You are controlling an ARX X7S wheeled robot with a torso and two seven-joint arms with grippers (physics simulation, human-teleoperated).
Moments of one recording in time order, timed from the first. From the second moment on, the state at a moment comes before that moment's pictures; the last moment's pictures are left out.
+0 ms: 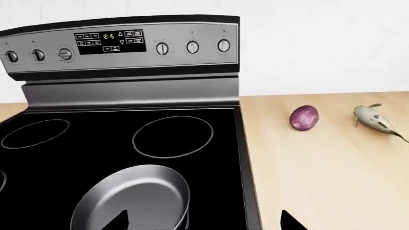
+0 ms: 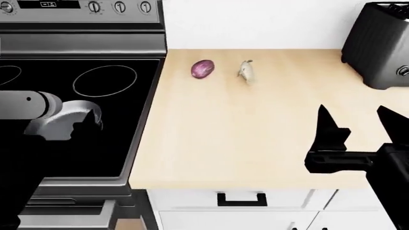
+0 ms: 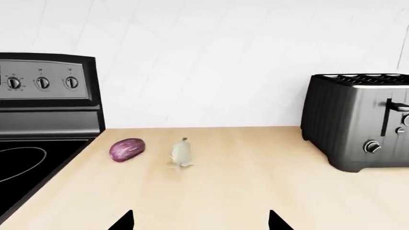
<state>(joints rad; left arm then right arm) -0.66 -0.94 0.00 0.79 -1.85 -0.96 -1.26 0.55 0.92 0.16 -0.94 1.86 0.89 1.23</state>
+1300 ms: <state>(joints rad) -0.68 -0.93 0.04 0.77 -1.83 -0.96 -1.25 0.74 0.83 -0.03 -0.81 1.77 0.98 1.22</state>
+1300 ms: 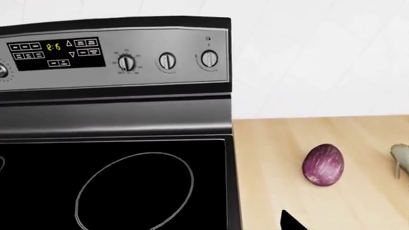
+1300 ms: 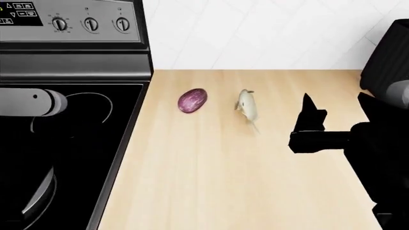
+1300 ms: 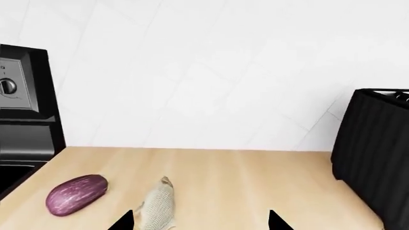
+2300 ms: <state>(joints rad) -0.70 -0.91 0.07 0.73 -1.76 -0.96 -1.17 1.24 0.36 -0.57 0.13 1.20 1.00 0.78</state>
